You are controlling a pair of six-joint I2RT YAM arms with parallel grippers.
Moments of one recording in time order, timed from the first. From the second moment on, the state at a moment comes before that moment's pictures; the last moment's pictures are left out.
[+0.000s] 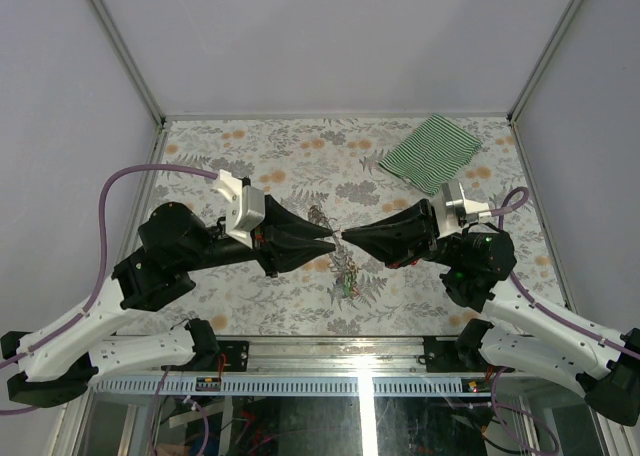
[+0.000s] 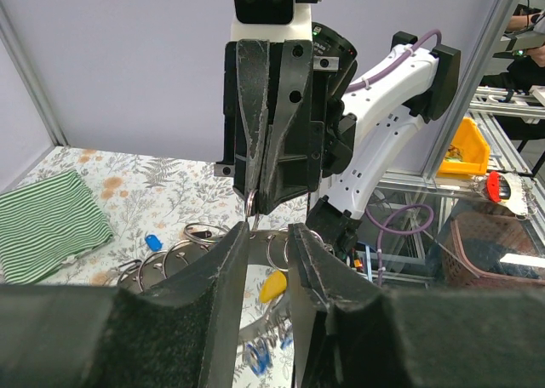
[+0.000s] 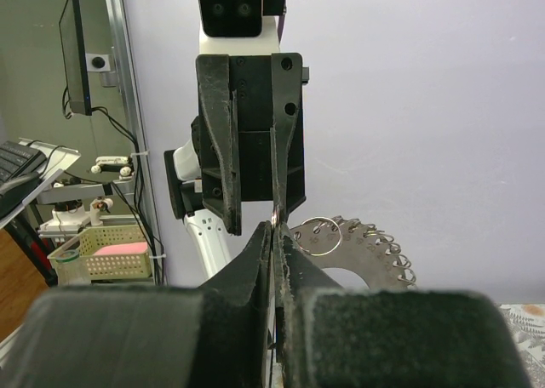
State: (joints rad) left arm -1.05 0.85 1.18 -0.16 0.39 -0.11; right arm 0.88 0.87 0.68 0.93 -0.57 0.51
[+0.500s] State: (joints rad) left arm -1.05 0.85 1.16 -0.15 0.38 -0.11; right arm 0.88 0.85 0.67 0.92 -0.57 0.48
